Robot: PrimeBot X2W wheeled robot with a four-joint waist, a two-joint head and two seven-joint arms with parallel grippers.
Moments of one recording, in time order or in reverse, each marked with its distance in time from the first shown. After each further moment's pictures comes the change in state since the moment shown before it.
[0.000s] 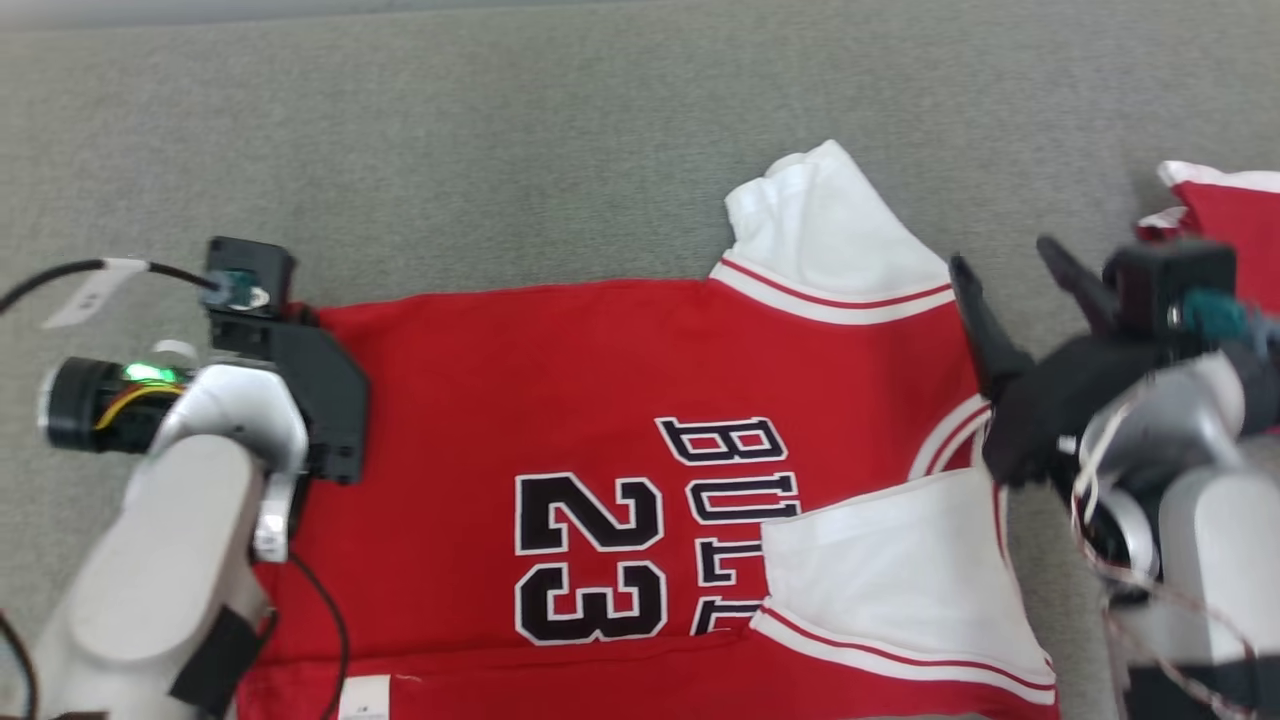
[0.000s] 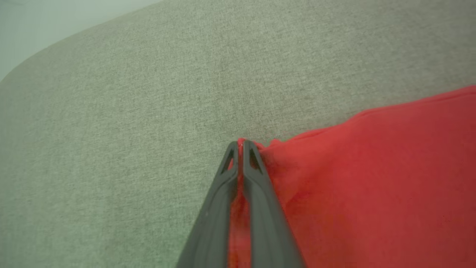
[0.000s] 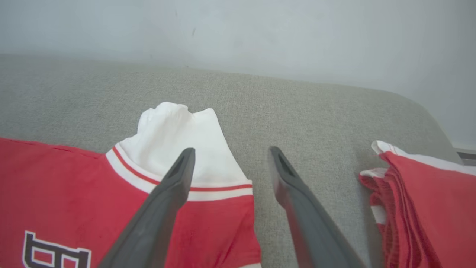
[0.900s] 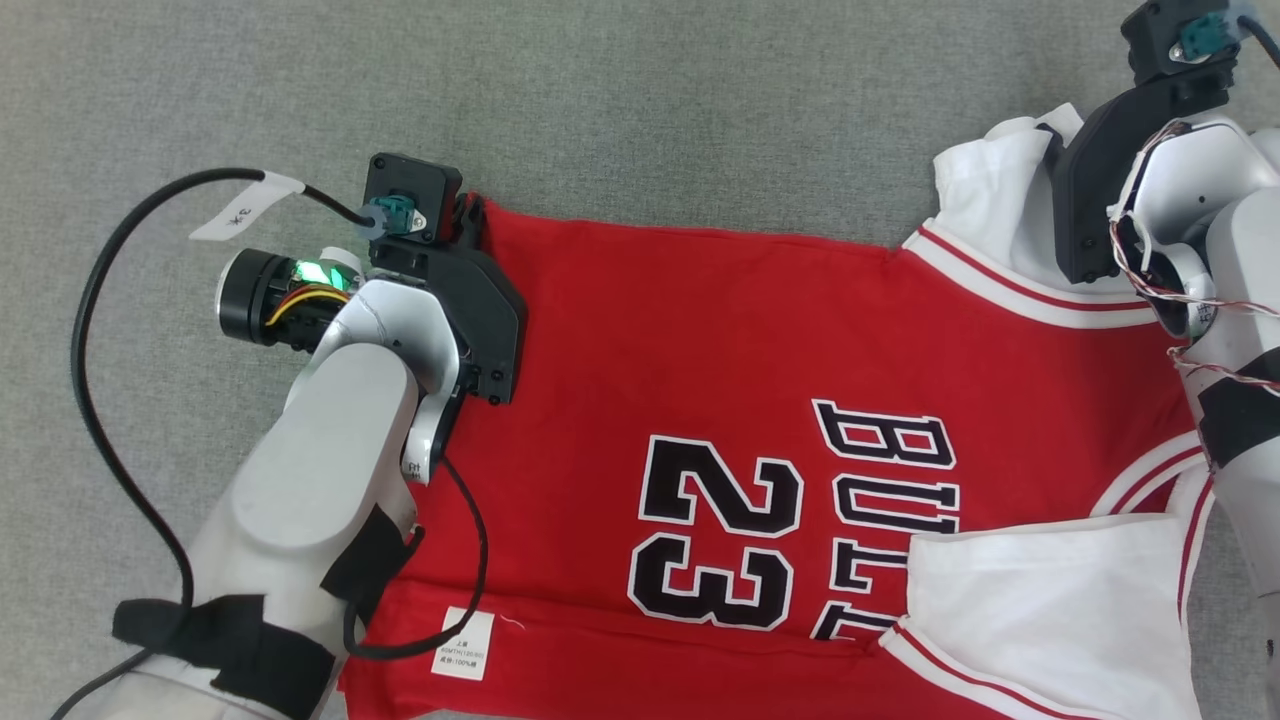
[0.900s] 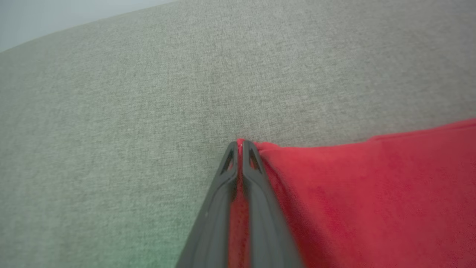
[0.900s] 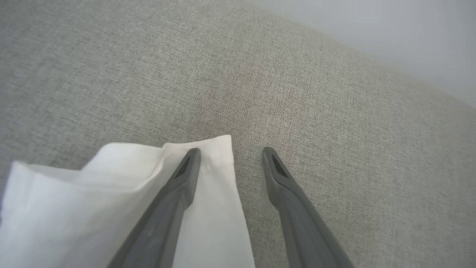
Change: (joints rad) left arm -0.203 -0.227 -0.071 0.261 -0.016 -0.061 -0.211; right arm -0.560 -0.224 0.235 0.703 0.059 0.000 0.087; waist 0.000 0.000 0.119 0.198
